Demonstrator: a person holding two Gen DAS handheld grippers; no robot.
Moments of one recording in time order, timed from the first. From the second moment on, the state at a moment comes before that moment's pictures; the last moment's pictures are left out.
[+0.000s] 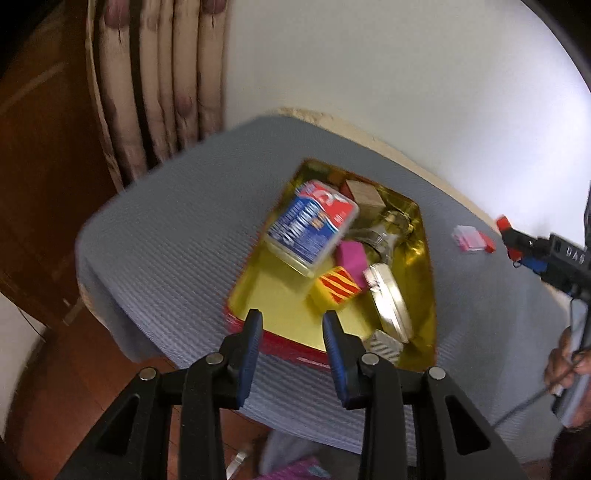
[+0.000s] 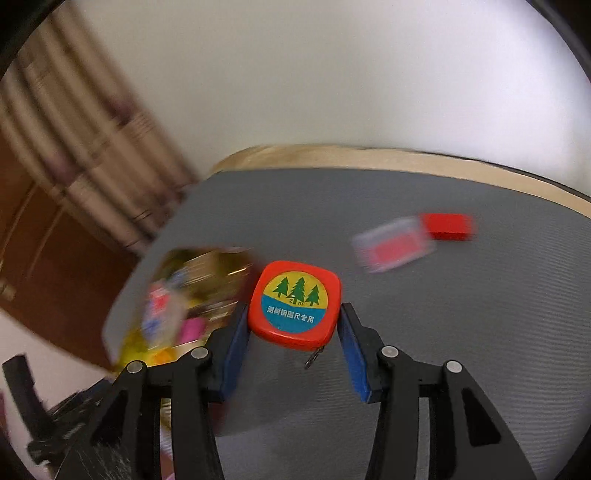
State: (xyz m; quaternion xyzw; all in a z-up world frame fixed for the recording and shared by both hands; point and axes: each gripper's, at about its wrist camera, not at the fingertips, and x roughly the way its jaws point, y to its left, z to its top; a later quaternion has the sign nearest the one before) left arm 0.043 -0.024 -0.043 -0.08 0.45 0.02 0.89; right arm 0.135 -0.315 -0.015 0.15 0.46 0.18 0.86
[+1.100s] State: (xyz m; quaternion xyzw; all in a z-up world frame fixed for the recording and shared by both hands) left arm 0.044 0.000 -0.056 -0.10 0.43 0.05 0.89; right arm 0.105 -0.272 -0.037 0.03 0.40 0.09 0.91
